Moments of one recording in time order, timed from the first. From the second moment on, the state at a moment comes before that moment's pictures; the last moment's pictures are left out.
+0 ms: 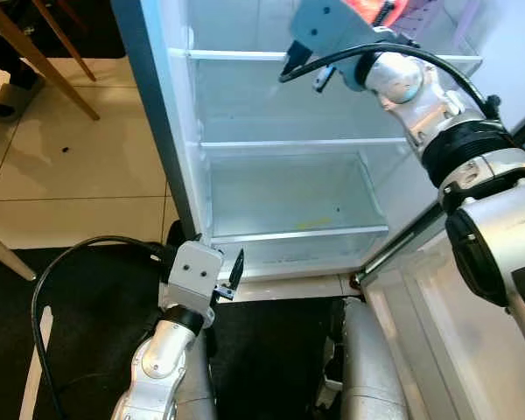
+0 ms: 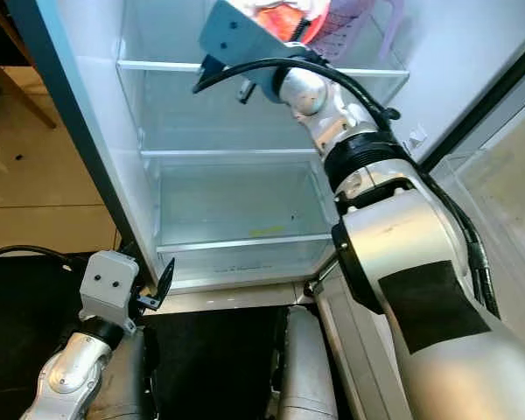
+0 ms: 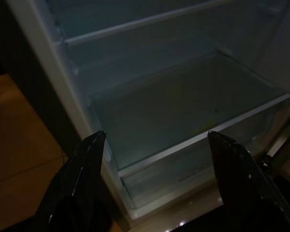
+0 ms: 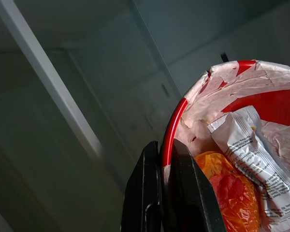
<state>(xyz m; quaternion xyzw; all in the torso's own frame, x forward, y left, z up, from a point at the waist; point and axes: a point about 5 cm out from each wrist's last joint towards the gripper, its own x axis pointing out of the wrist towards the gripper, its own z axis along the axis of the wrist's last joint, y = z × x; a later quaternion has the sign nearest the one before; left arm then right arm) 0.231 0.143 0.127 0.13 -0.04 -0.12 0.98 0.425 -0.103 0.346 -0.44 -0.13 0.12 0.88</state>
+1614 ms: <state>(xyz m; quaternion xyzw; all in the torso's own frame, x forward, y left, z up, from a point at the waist) 0.231 0.137 0.131 0.13 -0.04 -0.13 0.98 0.422 -0.121 0.380 -0.52 -0.19 0.00 0.83</state>
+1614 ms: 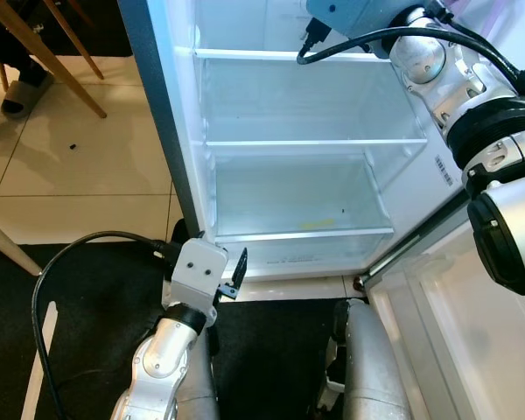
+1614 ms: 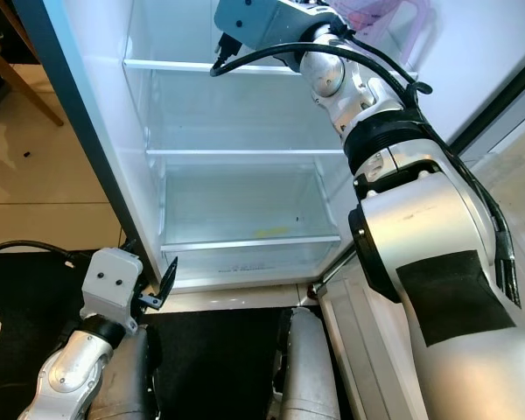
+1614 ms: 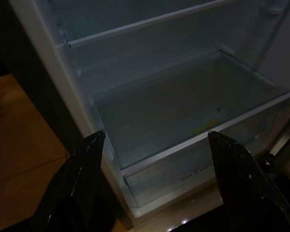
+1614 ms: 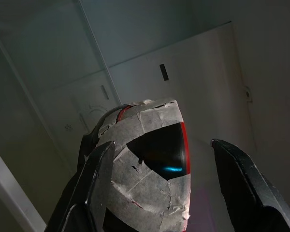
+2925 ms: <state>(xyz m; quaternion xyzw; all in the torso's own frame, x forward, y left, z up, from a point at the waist) 0.235 0.135 0.130 0.13 -0.03 -0.13 0.98 0.421 -0.099 0.362 -0.36 -0.15 0.17 0.90</state>
